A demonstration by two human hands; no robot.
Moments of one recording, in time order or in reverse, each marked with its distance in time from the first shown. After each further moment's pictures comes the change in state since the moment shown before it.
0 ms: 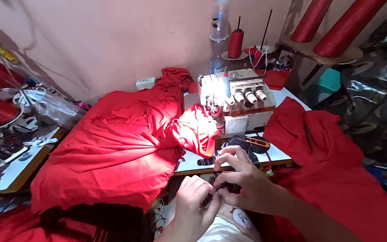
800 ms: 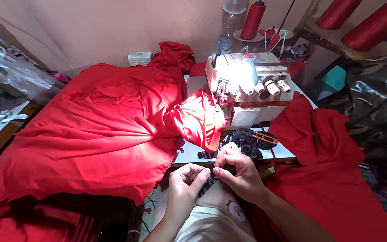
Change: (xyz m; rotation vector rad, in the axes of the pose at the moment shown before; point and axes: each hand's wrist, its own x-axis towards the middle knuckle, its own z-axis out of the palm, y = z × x) left_hand 0.003 -0.014 0.001 -0.836 0.183 -0.751; right_hand 0.004 0.009 0.049 0.488 0.188 0.342
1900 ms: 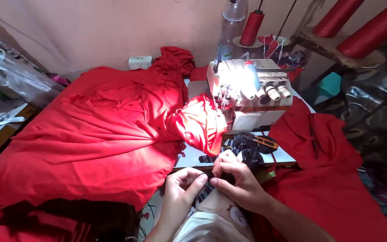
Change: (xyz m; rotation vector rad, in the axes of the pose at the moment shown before) left_hand 0.004 -0.001 -0.017 0.007 -0.062 0.044; right_hand 0.002 -0.007 0.003 0.026 -0.142 0.014
